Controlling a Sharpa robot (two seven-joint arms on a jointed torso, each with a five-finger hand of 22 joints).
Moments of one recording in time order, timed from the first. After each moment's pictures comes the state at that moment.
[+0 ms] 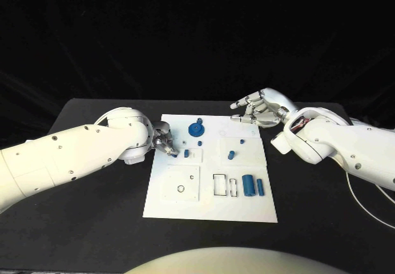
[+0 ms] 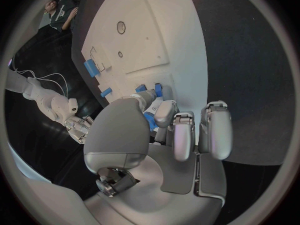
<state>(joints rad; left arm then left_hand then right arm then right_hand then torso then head) 1.23 -0.66 -0.02 1.42 -1.24 0.21 -0.57 1.24 -0.10 0.53 0.18 0.14 0.89 0.05 0.64 0.70 1.34 -0.03 1.21 1.13 1.47 -0.09 1.57 1.31 0.04 1.47 0.02 1.45 1.31 1.09 -0.93 0.13 1.56 -0.95 -0.35 0.11 1.34 -0.11 0.15 0.15 0.19 0.97 0.14 0.07 0.07 1.22 0.05 0.81 0.99 1.47 -0.03 1.41 1.31 0.07 1.40 0.08 1.35 1.15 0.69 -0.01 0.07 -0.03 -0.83</state>
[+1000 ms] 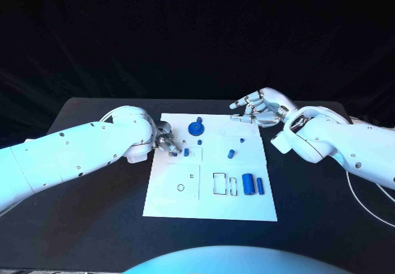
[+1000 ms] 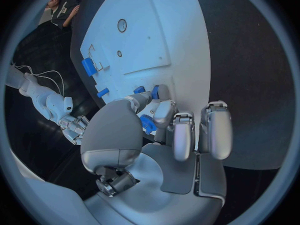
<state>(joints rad) 1.23 -0.62 -0.02 1.38 -1.20 0.23 -0.62 1.08 -0.14 0.58 0.17 0.16 0.94 0.02 0.64 0.70 1.35 -0.04 1.21 1.14 1.46 -0.09 1.57 1.31 0.04 1.47 0.02 1.45 1.31 1.09 -0.93 0.13 1.56 -0.95 -0.33 0.11 1.34 -0.11 0.15 0.15 0.19 0.97 0.14 0.07 0.07 1.22 0.05 0.80 0.98 1.47 -0.03 1.40 1.31 0.07 1.40 0.08 1.35 1.15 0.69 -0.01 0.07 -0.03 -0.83</state>
